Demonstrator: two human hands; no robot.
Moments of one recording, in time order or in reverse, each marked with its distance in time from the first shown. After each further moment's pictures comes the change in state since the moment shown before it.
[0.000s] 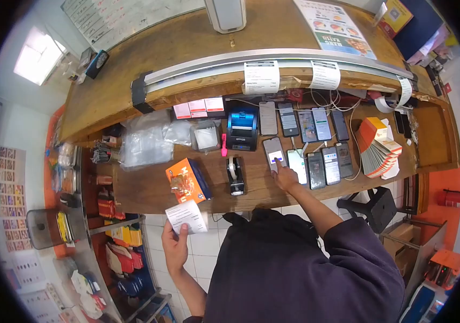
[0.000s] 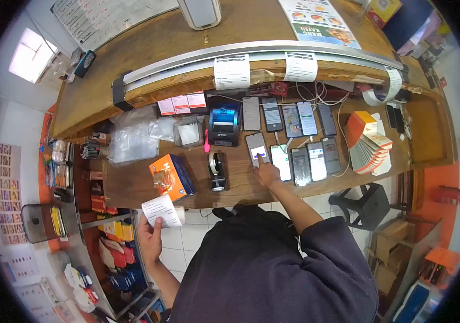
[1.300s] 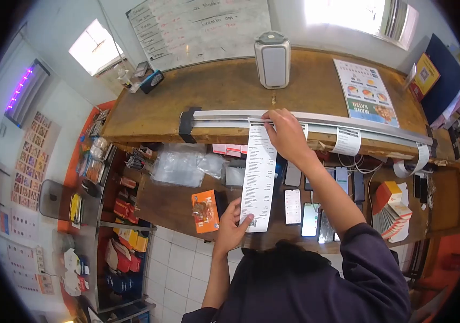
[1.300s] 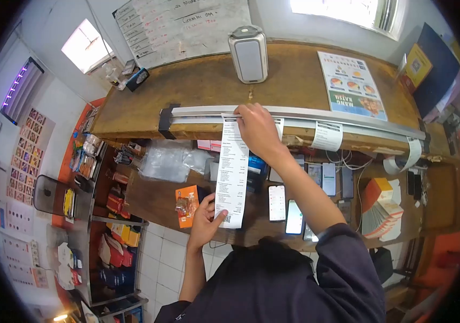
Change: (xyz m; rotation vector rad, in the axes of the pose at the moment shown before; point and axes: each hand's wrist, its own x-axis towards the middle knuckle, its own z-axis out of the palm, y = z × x) left_hand 0.089 0.024 0.139 -0.181 -0.208 0.126; right_hand 0.017 -0.224 -0.315 0.268 0.714 -0.930
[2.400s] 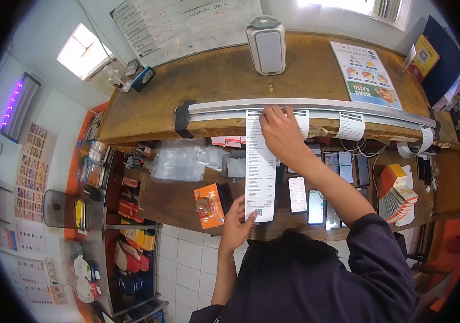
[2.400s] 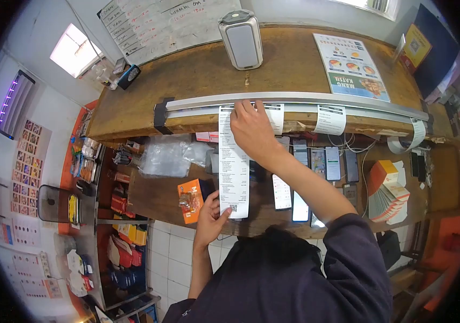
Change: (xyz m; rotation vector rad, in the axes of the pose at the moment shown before) left_hand -0.008 -0.005 -0.005 0.054 -0.005 -0.134; right_hand -0.020 -0.006 0.020 -0.666 -0.050 -0.317
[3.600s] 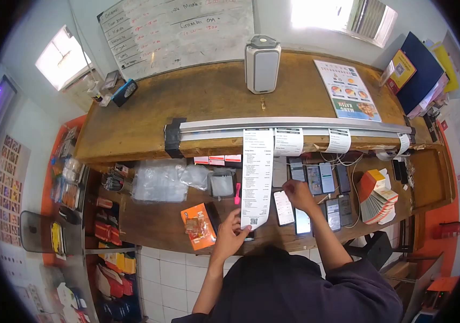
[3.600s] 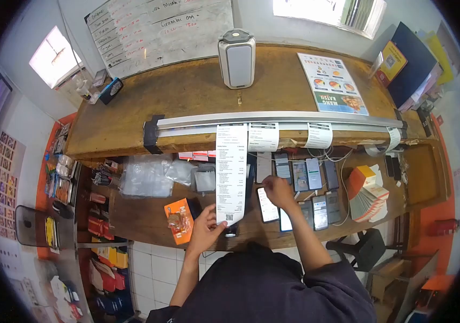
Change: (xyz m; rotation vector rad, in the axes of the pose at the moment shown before) left_hand 0.033 -0.026 -0.037 0.095 -0.149 0.085; right_hand -0.173 -0.012 0.045 0.723 -0.443 0.864
